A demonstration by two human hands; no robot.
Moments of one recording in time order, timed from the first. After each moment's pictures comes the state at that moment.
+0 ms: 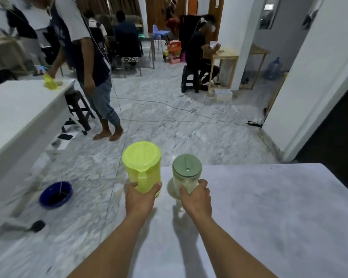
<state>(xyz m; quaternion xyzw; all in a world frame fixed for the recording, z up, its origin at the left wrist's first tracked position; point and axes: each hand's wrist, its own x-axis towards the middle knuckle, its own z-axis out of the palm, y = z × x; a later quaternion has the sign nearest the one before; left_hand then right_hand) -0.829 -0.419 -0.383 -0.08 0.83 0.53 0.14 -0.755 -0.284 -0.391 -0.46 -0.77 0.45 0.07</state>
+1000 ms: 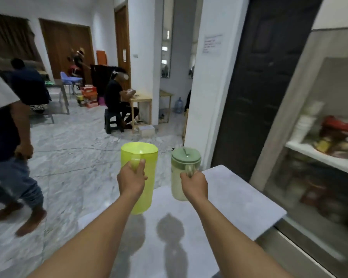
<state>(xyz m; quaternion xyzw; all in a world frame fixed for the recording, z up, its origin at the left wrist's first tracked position) -0.800 -0.392 -0.216 0.22 0.76 0.61 0.09 -0.655 -0.302 -0.225 -0.53 -0.64 0.45 0.34</state>
